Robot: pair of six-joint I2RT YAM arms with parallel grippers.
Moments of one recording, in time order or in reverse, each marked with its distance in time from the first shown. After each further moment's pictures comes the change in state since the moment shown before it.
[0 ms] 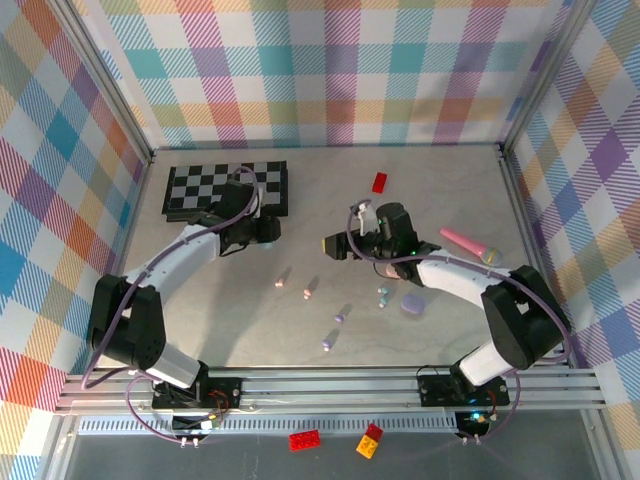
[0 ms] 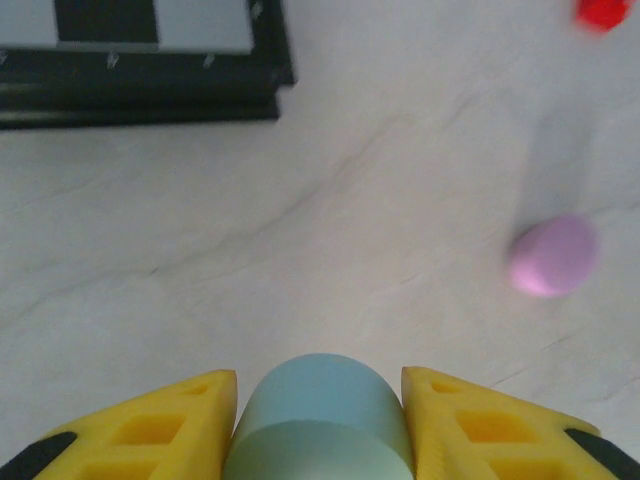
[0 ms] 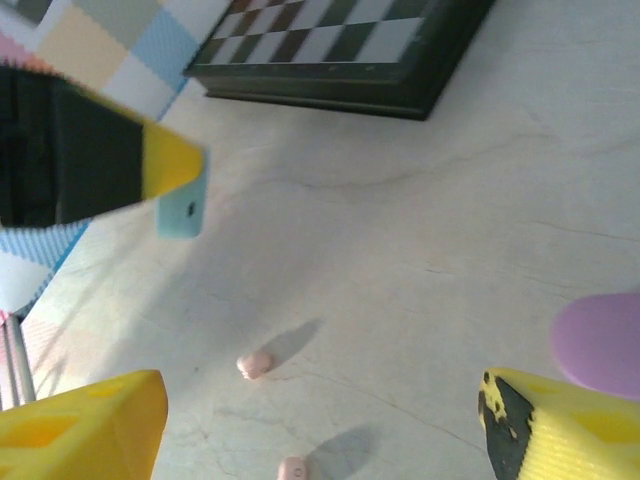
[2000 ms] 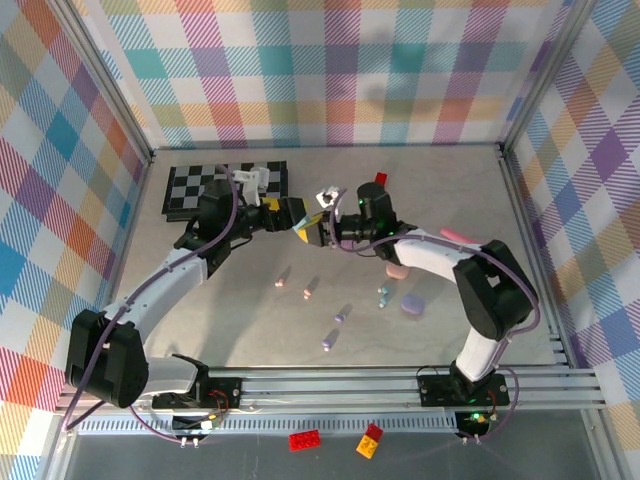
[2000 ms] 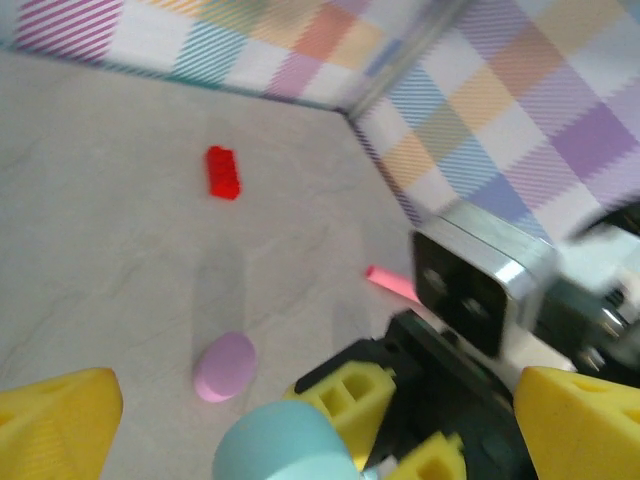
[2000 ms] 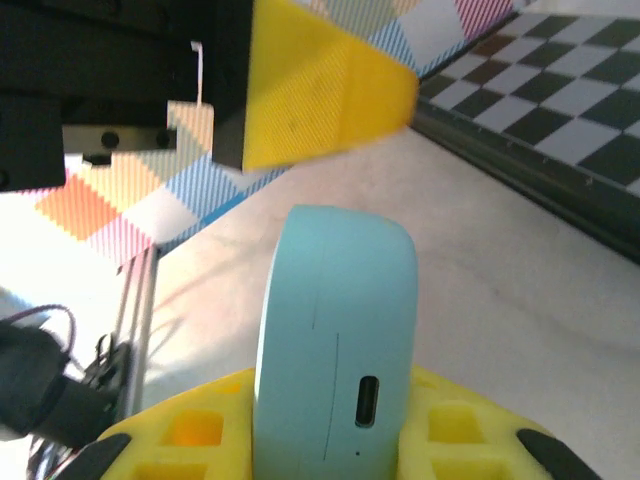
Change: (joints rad) left arm -0.016 -0.194 -0.145 0.498 0.419 -0.076; right arm -0.009 0.199 0.263 0.034 -0.407 -0.181
